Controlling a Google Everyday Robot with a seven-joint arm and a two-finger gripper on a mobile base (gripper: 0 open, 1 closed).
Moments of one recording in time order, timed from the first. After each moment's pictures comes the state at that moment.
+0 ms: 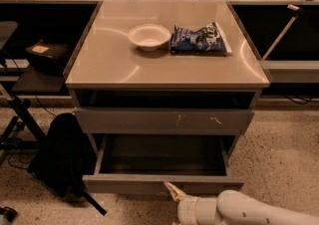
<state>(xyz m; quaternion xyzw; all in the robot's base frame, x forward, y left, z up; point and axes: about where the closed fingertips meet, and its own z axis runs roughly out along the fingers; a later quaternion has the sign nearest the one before) 0.373 -0.011 0.427 -0.62 0.62 0.25 0.41</state>
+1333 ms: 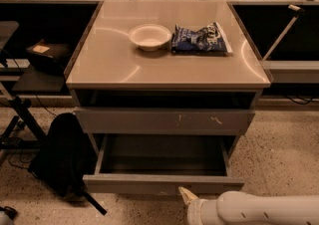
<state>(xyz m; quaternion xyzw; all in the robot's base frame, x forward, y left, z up) 0.356 -0.063 0.404 -0.63 0.70 0.16 0.28</state>
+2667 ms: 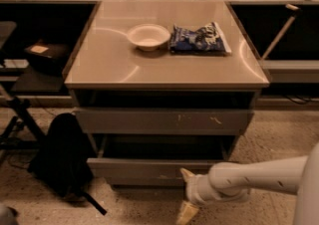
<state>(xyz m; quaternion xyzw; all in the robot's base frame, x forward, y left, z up) 0.433 -0.078 0.391 -0.62 0.73 0.15 0.24</state>
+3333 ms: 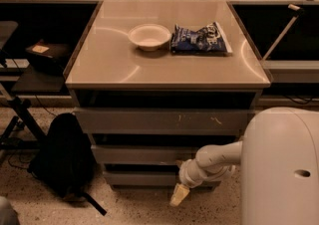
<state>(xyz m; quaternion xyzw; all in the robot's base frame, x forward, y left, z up) 0.507 -0.069 0.343 -0.61 0.75 0.15 0.21</state>
